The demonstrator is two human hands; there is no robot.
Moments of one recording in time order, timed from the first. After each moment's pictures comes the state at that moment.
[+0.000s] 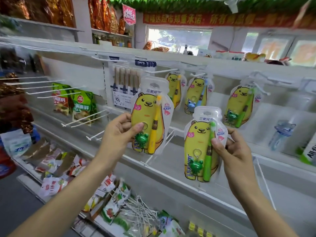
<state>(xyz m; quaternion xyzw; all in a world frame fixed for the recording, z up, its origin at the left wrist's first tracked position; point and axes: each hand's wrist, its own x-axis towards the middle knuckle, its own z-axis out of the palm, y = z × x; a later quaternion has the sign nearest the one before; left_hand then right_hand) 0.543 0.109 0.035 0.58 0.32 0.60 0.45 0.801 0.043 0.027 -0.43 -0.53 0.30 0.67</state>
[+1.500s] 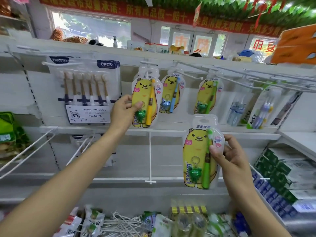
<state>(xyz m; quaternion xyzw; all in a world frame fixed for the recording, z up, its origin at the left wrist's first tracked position) 0.574 0.310 0.047 0.67 0.27 0.49 0.49 0.709 0.035 0.015 -0.54 -0.41 0.14 0.72</state>
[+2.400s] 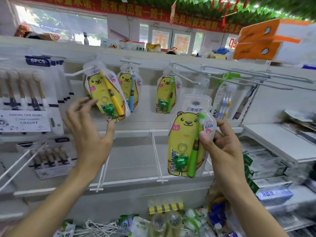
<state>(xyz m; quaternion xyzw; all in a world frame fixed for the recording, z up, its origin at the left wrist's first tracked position) 0.616 0.206 0.015 0.72 0.28 0.62 0.12 0.779 -0.025 0.048 -0.49 -0.41 0.11 0.76</state>
